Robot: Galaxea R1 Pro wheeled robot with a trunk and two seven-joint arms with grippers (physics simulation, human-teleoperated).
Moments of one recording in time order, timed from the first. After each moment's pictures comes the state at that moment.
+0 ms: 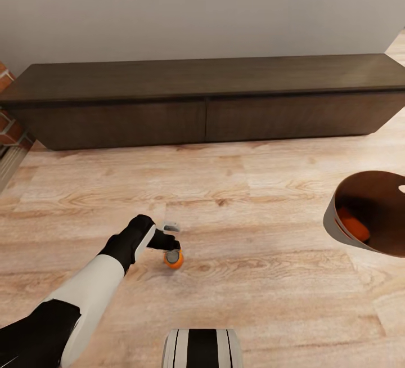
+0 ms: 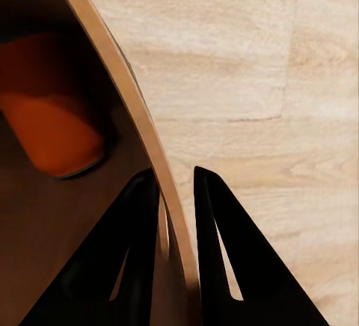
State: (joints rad) left arm -0.95 -0.05 -0.23 -0.57 0.09 0.90 -0.16; right arm -0.92 -0.73 -0.26 -1.39 1.18 1.04 1.56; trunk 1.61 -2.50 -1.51
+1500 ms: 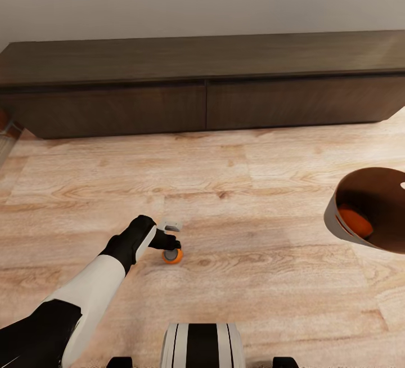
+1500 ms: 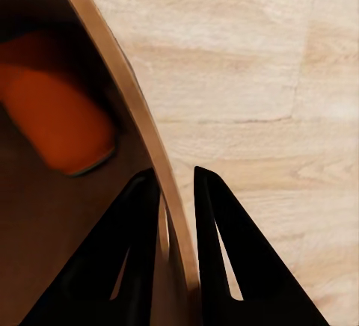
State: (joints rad) left arm -0.95 -0.06 -0.23 -0.56 0.09 0.88 -0.16; right arm -0.94 -0.73 -0.26 -1.39 1.19 1.04 1.56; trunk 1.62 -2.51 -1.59
